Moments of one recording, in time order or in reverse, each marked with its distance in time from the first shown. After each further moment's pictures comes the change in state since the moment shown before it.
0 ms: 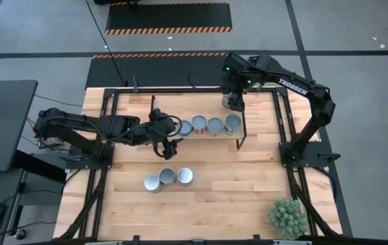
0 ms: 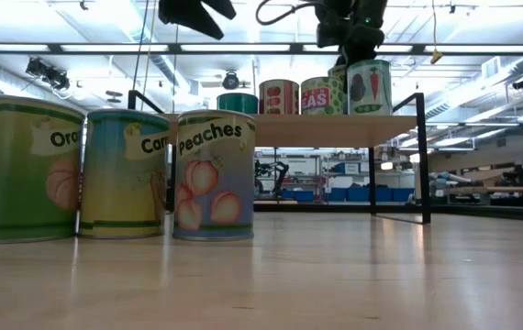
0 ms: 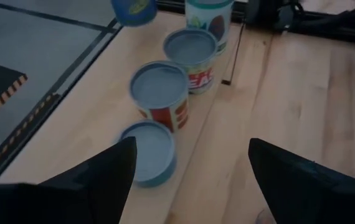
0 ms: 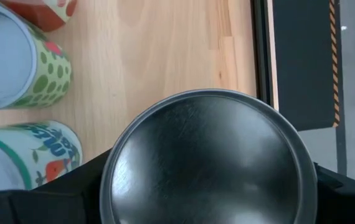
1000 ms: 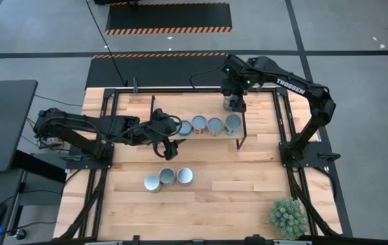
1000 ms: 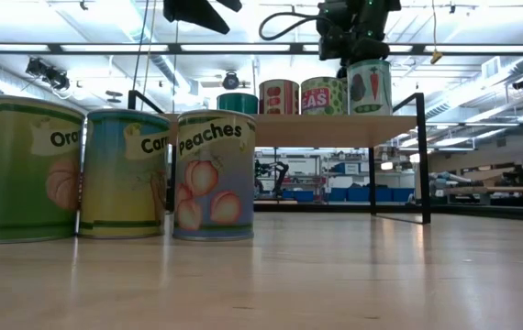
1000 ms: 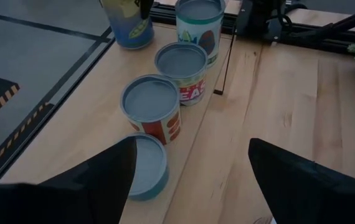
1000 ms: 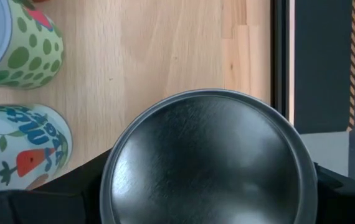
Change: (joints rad) left arm 0.000 0.000 -0.001 0.050 0.017 0.025; right arm -0.036 -0.002 -0.084 0.035 -0.044 -0.074
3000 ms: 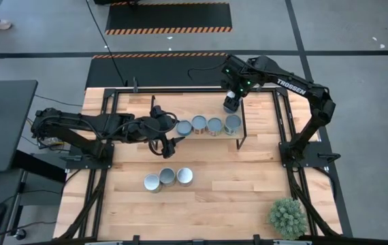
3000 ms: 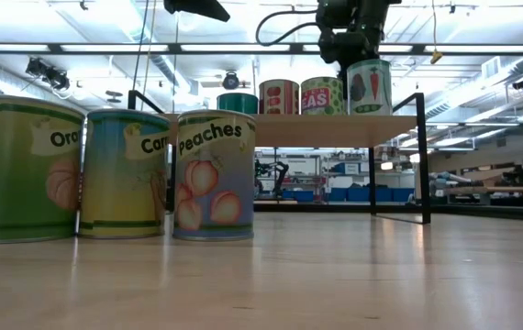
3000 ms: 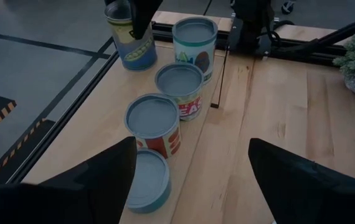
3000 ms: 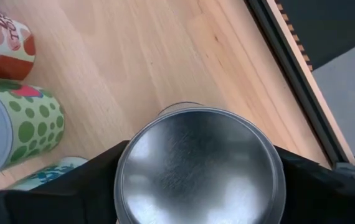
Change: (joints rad) left arm 0.010 -0.039 0.001 0.031 0.019 0.057; right arm 0.025 0.003 0.035 -0.048 0.051 0.508
